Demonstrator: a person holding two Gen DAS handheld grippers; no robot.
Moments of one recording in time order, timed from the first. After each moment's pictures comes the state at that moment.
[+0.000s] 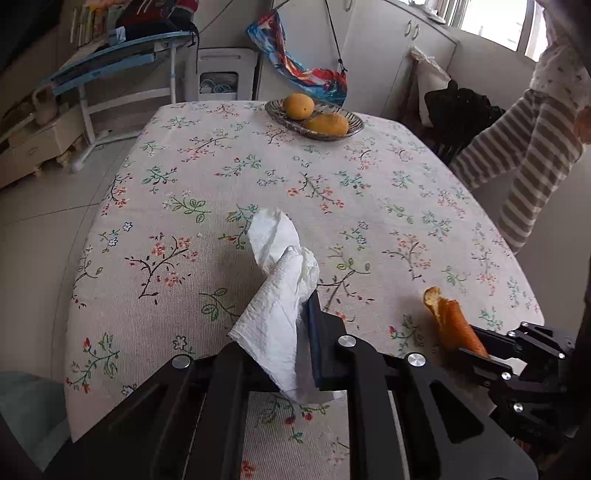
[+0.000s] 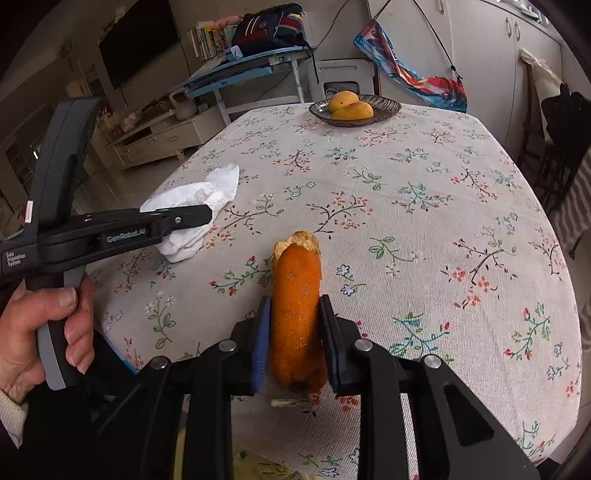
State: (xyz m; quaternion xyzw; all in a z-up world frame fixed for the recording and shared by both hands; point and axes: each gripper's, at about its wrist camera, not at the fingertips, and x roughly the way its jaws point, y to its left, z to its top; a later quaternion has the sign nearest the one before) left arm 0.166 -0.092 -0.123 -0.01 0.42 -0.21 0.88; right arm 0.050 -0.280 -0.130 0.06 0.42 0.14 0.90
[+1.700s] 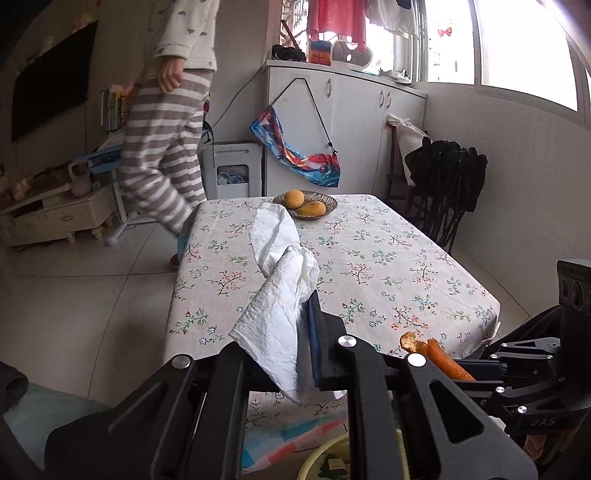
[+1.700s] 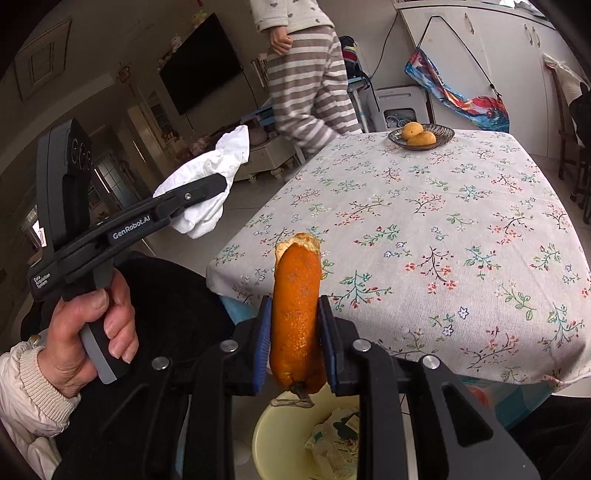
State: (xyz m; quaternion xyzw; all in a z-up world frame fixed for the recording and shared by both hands) left arm -0.007 -0.045 -0.039 0.02 0.26 -0.18 0.95; right arm -0.054 -0.256 -0.090 0.11 0.35 0.26 0.89
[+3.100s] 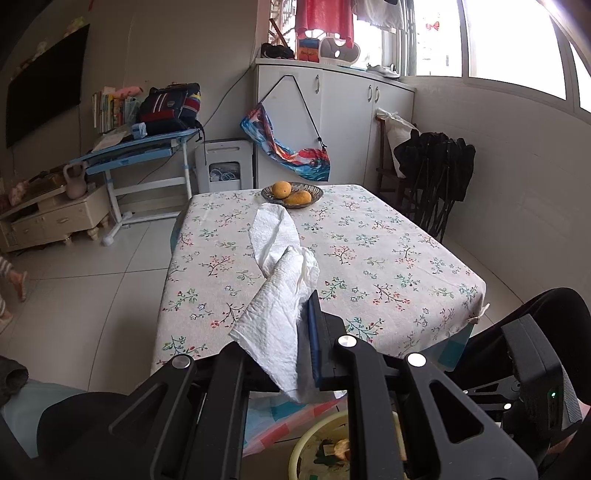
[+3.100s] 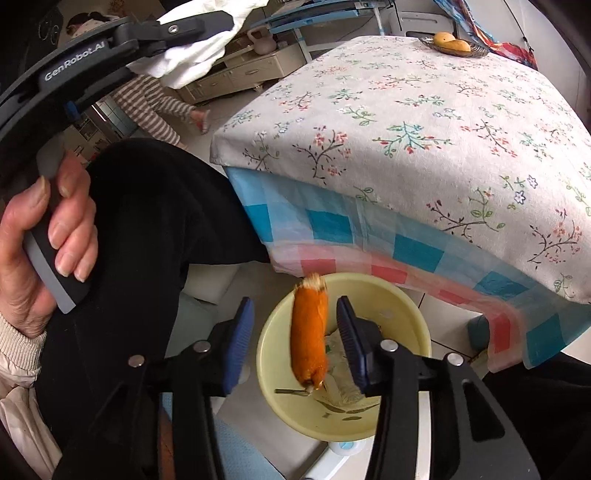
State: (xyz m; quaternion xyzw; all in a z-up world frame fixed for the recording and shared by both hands) left arm -0.039 -0.052 -0.047 0.04 0.26 -0.20 0.94; right arm -0.073 -0.218 -0.158 0.04 0.50 0.28 0.82
